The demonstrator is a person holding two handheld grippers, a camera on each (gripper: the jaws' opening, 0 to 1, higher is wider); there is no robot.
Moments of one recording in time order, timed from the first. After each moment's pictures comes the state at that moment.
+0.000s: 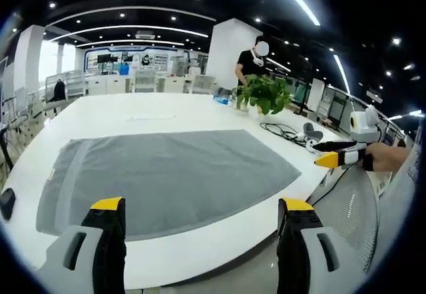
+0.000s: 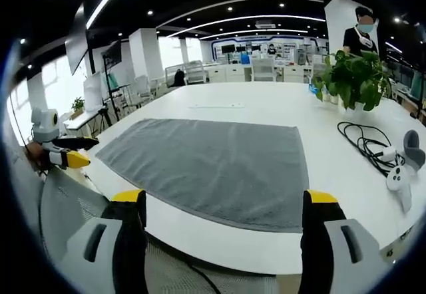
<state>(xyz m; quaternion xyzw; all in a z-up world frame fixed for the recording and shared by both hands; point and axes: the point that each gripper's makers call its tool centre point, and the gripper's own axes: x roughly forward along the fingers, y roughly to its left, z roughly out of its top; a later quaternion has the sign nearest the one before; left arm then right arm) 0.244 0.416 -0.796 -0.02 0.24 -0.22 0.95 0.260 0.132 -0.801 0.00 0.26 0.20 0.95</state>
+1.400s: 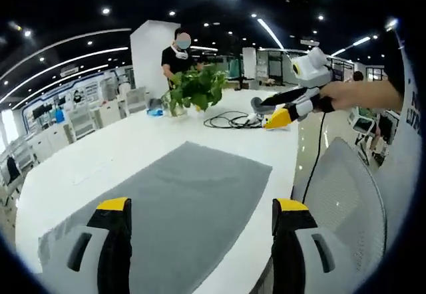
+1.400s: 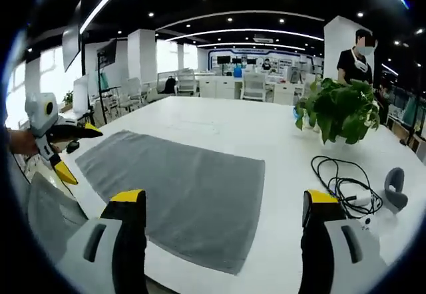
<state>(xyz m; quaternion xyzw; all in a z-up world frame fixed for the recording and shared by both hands) 0.308 0.287 -0.753 0.14 0.17 -0.42 0.88 0.339 0.055 -0.731 -0.03 0.20 0.17 0.96</state>
